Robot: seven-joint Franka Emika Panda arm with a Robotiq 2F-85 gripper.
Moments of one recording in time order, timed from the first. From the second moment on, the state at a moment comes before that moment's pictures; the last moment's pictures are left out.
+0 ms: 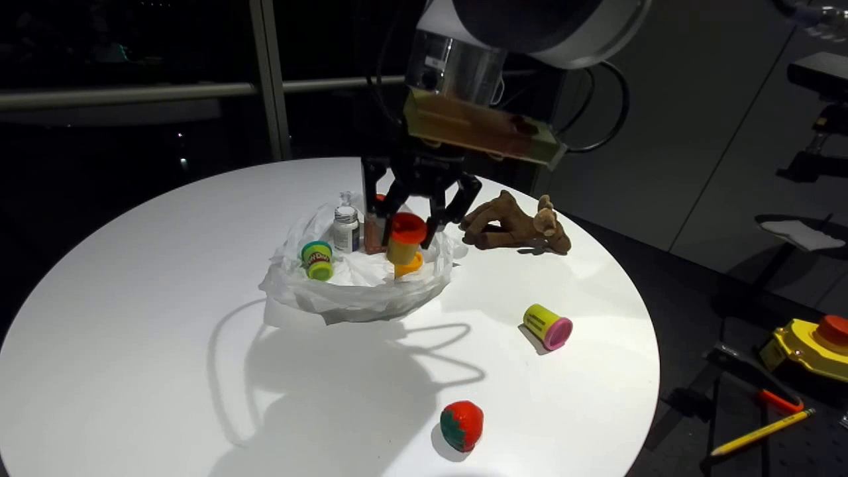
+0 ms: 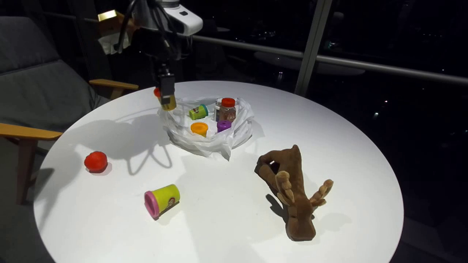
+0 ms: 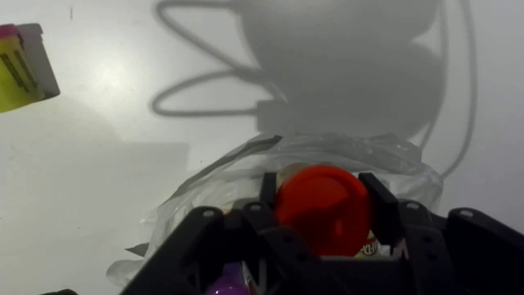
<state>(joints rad) 0.23 0.30 0.01 -2.14 0.20 2.58 0.63</state>
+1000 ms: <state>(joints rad) 0.20 0.67 -0.04 -1.79 0.17 2.58 0.67</state>
